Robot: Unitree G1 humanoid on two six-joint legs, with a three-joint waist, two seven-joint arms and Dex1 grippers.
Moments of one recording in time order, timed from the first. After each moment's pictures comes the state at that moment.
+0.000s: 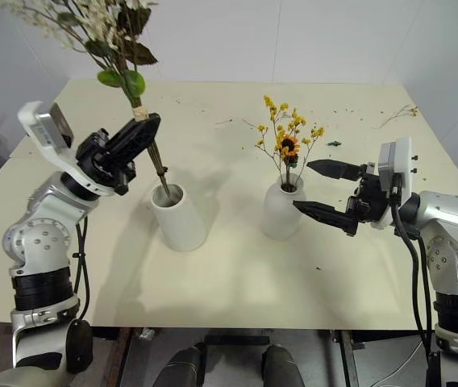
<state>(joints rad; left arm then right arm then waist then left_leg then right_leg) -0.64 0.39 0.31 -0.11 -0.88 0.56 -0.80 -0.46 -0.77 -0.24 -0.12 0.71 0.41 1.15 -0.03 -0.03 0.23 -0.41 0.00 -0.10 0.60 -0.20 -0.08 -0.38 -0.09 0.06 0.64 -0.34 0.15</state>
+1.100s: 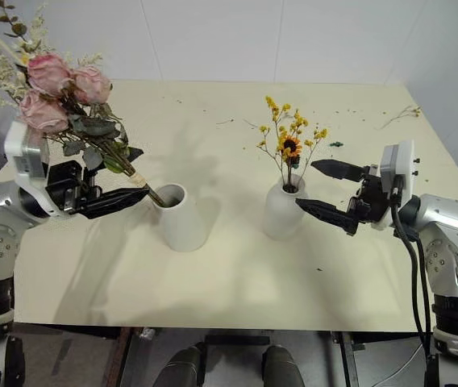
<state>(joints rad) -0.55 0.76 0.26 -0.07 -0.77 0.46 -1.11 -0.45 -0.76 -0.24 -0.07 0.70 0.37 1.16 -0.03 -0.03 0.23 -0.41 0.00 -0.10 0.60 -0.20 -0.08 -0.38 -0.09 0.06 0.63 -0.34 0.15</state>
